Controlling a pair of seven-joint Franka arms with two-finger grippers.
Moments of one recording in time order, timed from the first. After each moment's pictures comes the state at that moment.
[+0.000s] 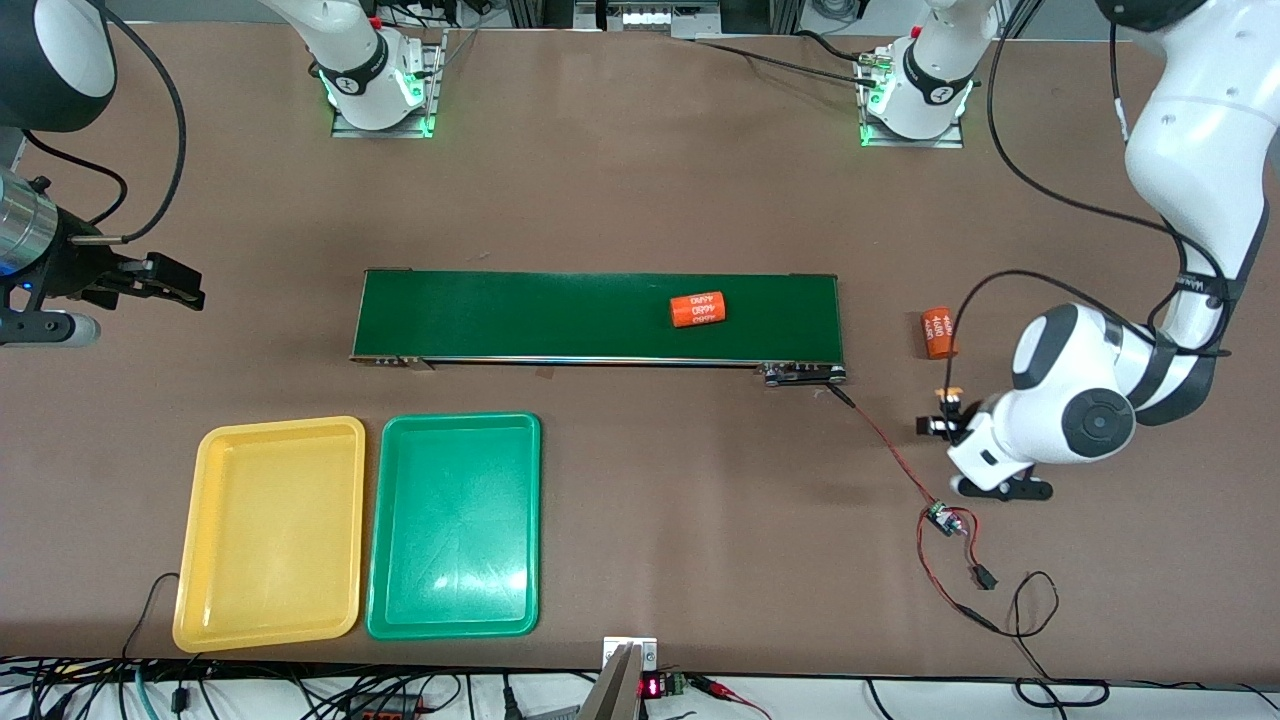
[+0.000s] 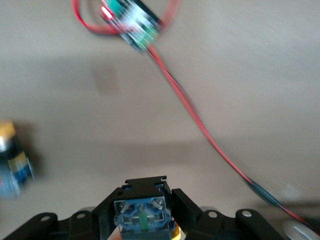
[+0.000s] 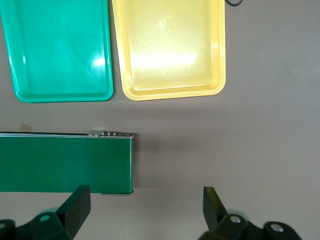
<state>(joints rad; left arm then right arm) 0.47 0.81 -0.78 -1.51 0.52 1.82 -0.43 0.16 0.17 -0.15 -1.49 -0.02 1.61 0.00</state>
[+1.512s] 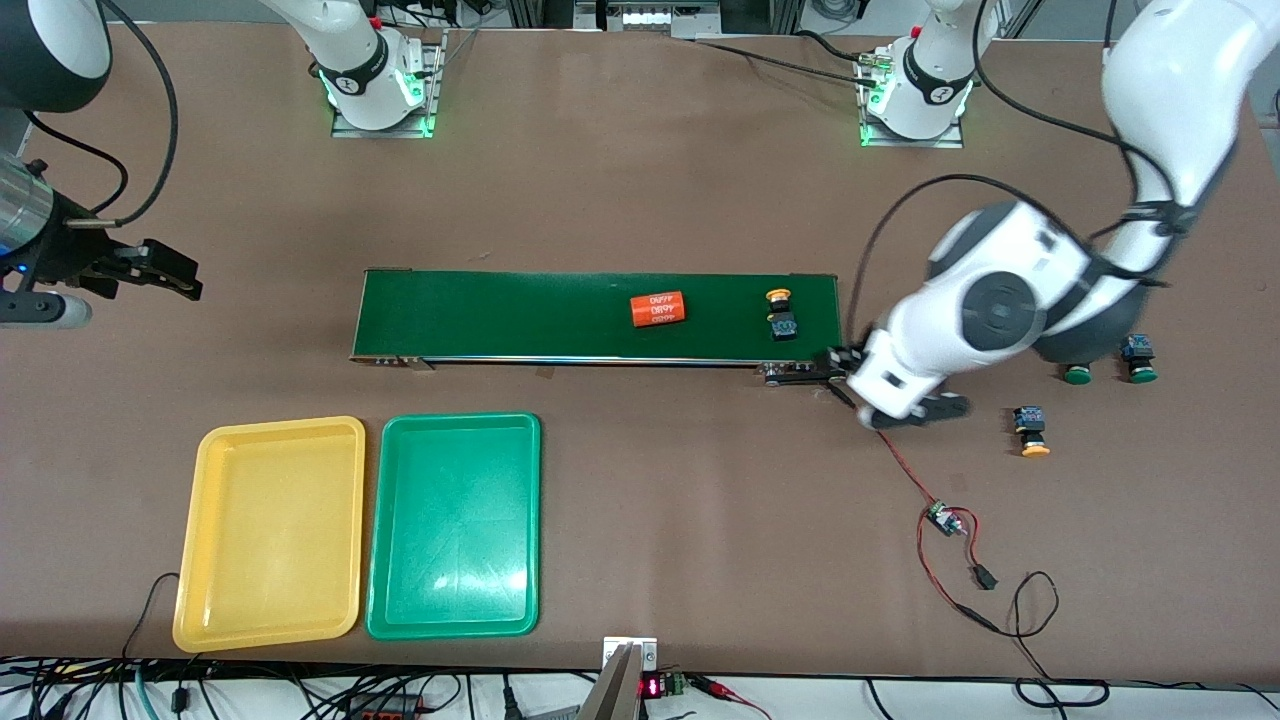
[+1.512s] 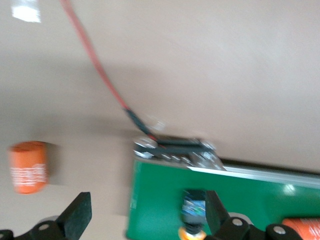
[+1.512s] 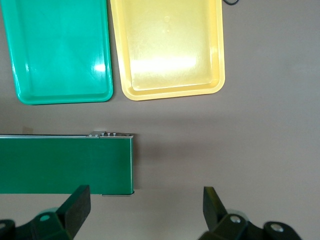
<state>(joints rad) 0.54 0.75 -1.07 -1.56 0.53 1.75 -0.83 0.16 0.09 -0.16 -1.60 -0.01 1.68 0.01</state>
